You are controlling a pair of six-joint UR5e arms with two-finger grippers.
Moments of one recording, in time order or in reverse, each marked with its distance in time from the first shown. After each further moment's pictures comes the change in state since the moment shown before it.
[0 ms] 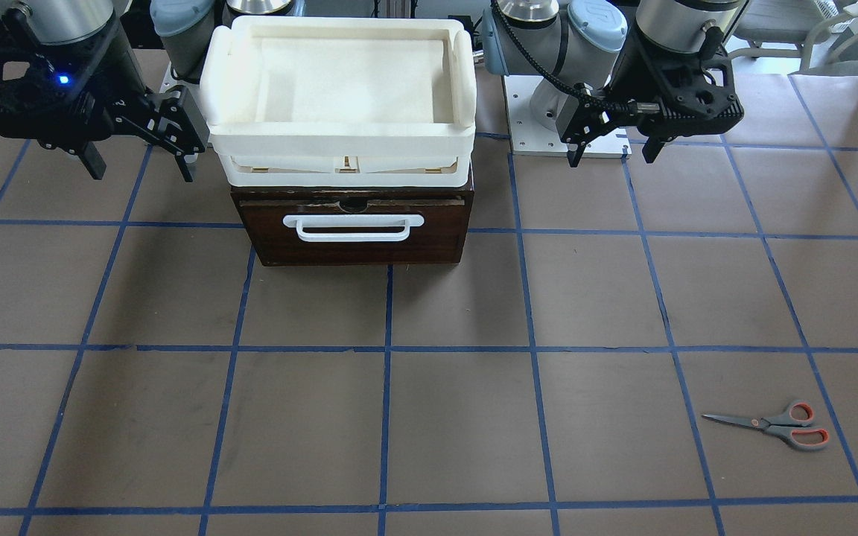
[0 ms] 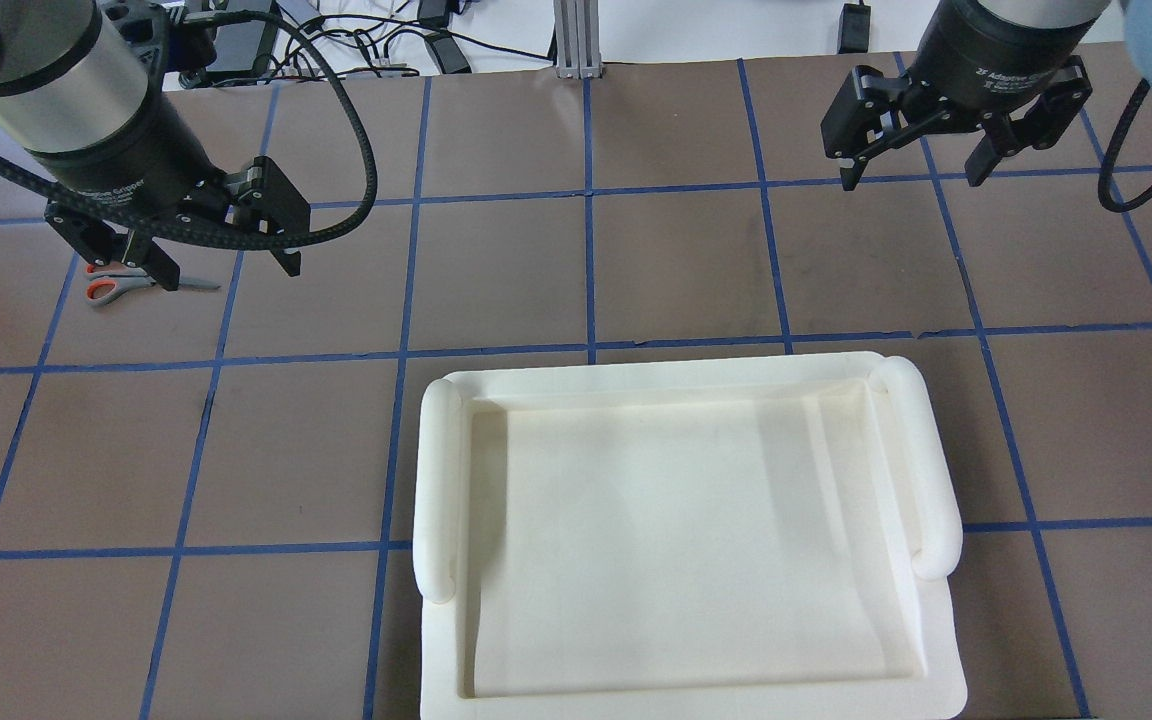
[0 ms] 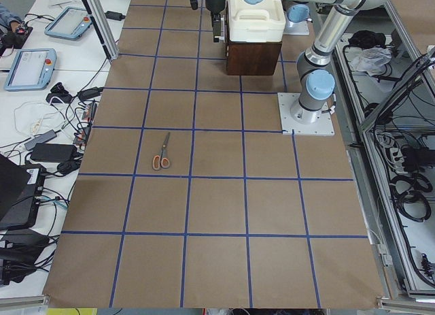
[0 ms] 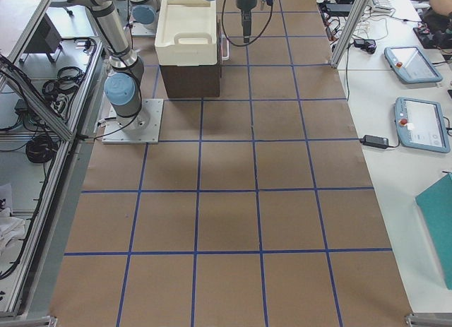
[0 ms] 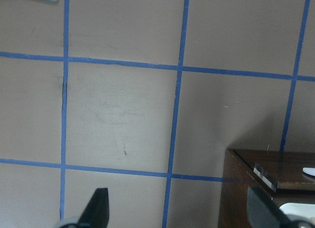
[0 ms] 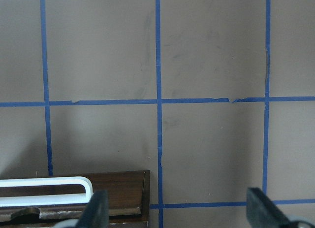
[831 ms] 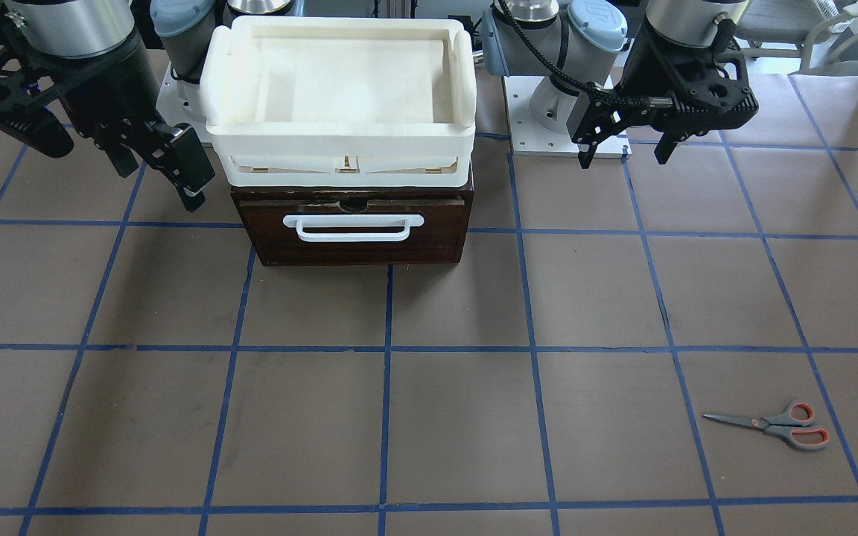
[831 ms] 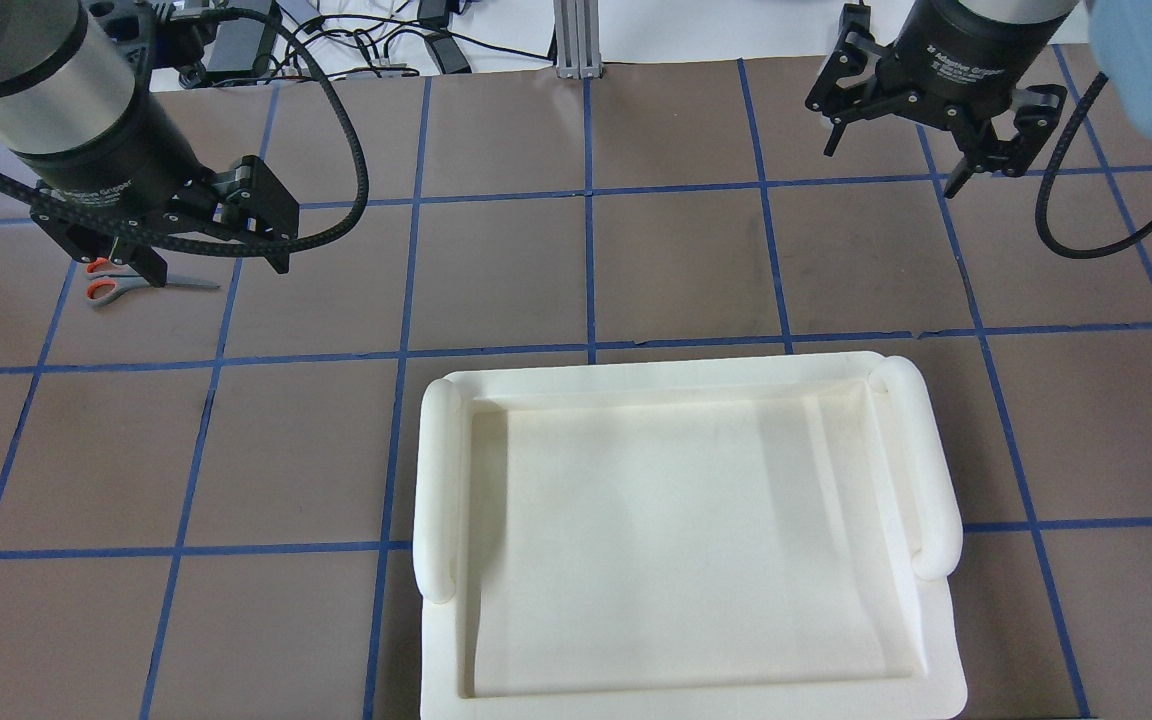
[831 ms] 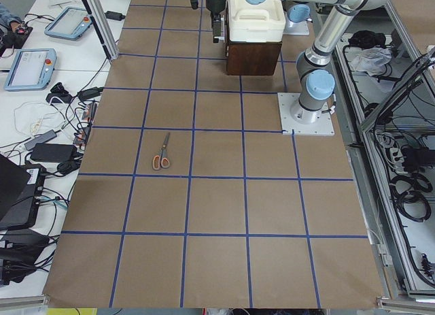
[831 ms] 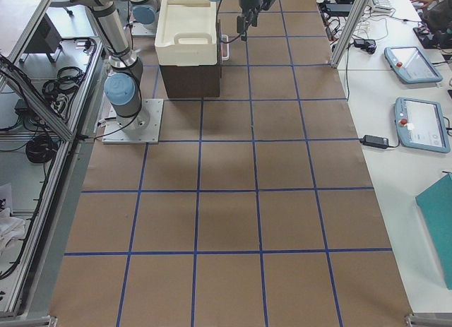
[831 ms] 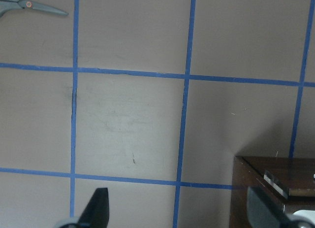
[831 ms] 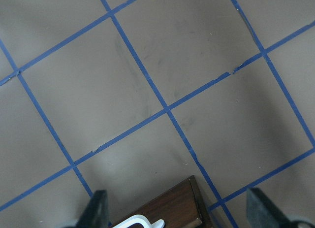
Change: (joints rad) left arm 0.020 0.002 -0.010 0.041 0.015 0.068; right arm 0.055 0.033 -0.006 -0.033 -0.005 0.546
